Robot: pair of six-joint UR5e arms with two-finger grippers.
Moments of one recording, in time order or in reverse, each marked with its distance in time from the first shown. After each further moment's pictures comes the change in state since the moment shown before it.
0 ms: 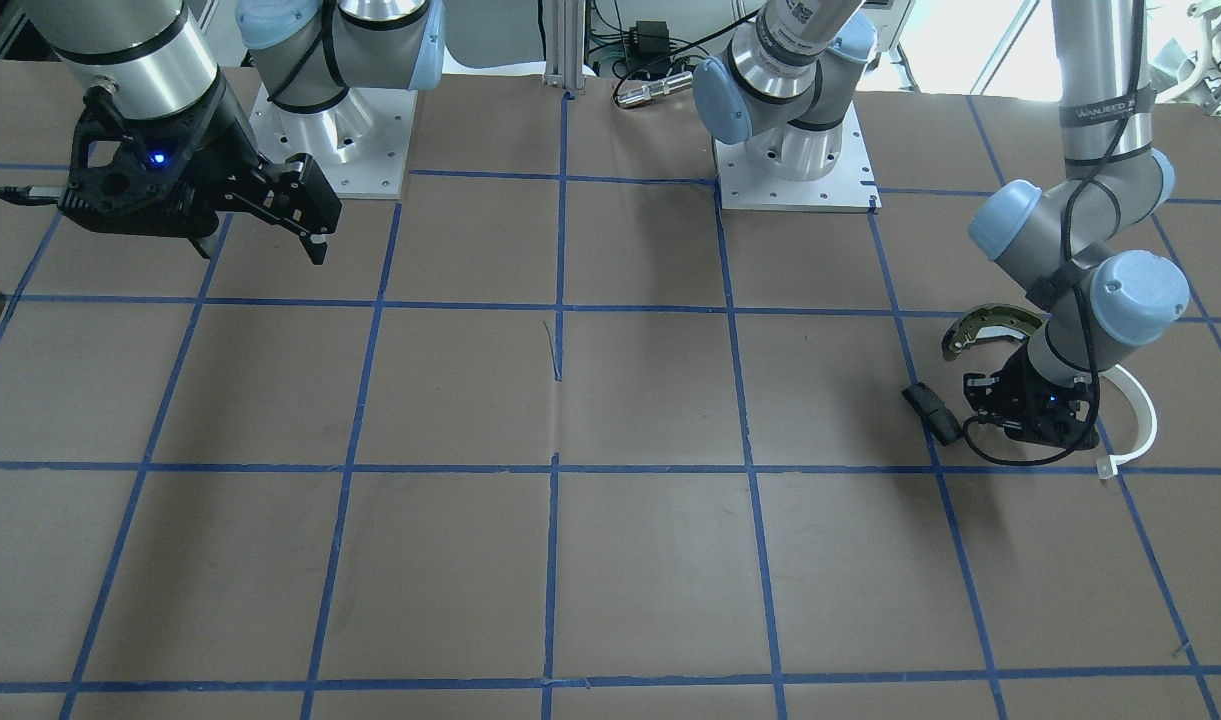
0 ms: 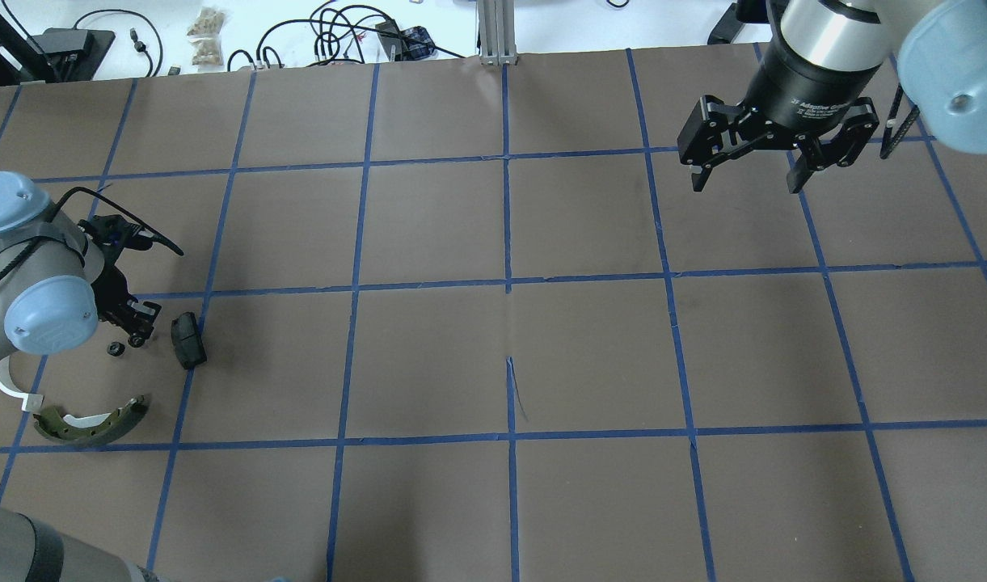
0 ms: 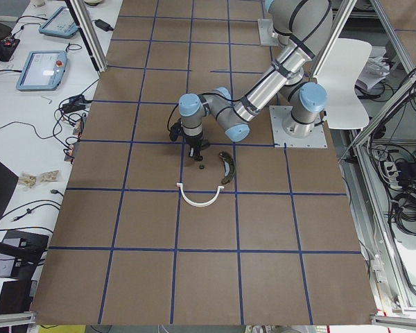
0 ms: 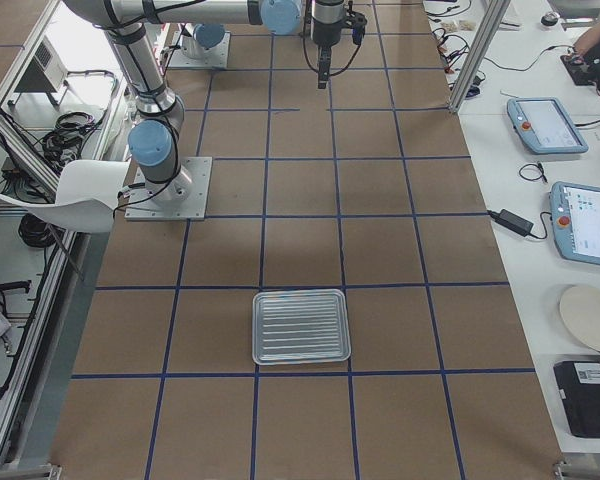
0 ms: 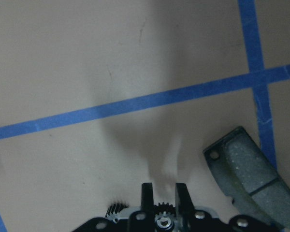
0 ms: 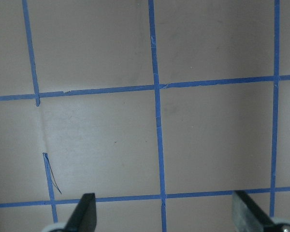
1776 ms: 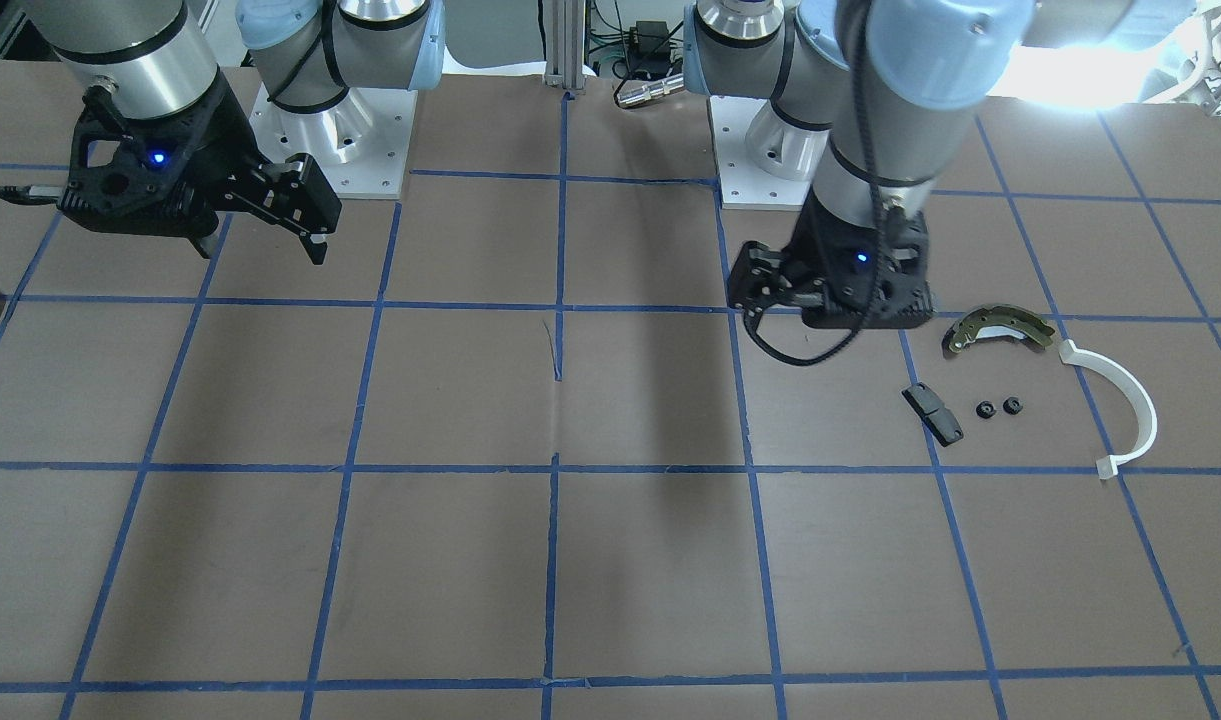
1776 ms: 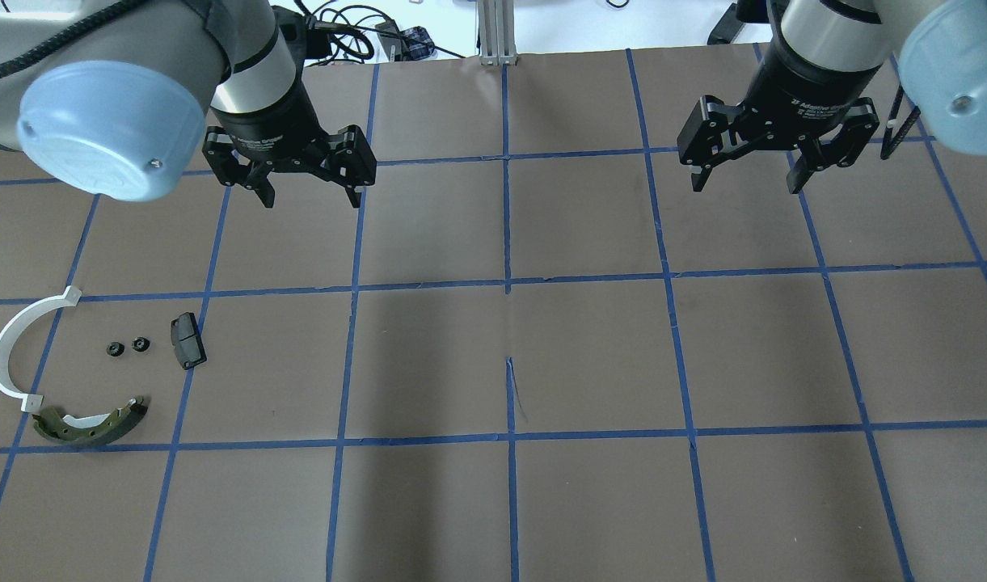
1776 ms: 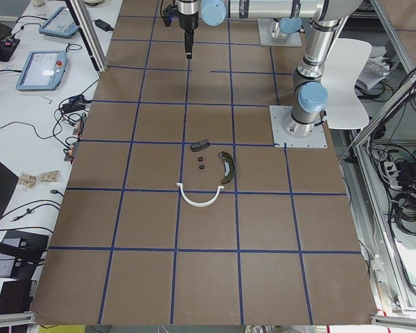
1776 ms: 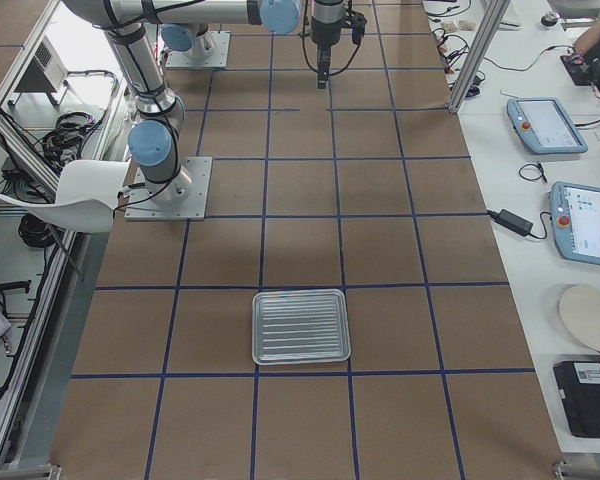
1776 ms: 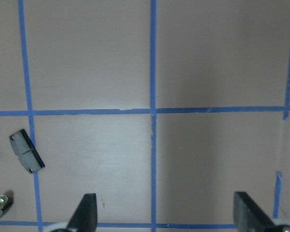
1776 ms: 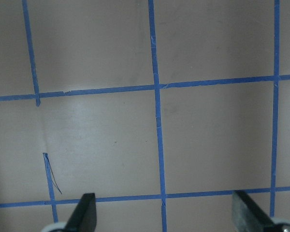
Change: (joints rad) left arm -0.668 0.270 0.492 -0.749 -0.098 -0.868; right arm 0.000 -0.001 0.001 0.000 0.001 0.002
